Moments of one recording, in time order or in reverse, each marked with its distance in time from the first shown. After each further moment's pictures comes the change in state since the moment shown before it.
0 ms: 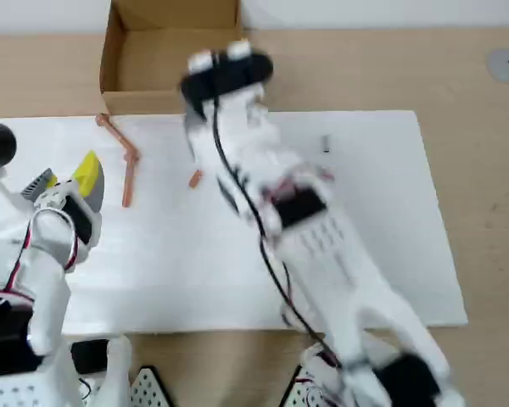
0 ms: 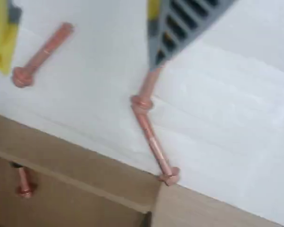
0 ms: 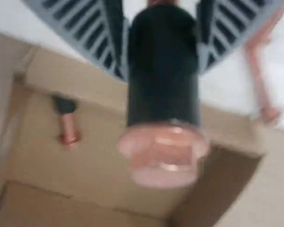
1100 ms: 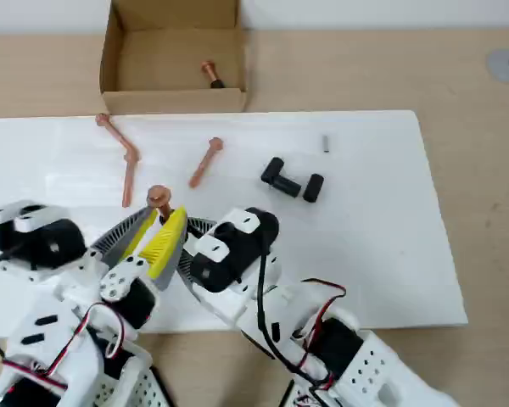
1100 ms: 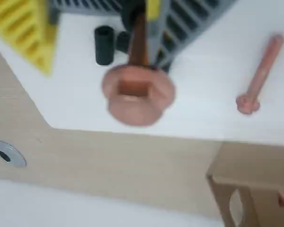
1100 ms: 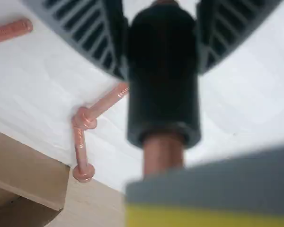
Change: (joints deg) left arm 32.5 -37.2 25.9 -8.4 9.4; right arm -22.2 -64.0 55.1 0.0 -0.2
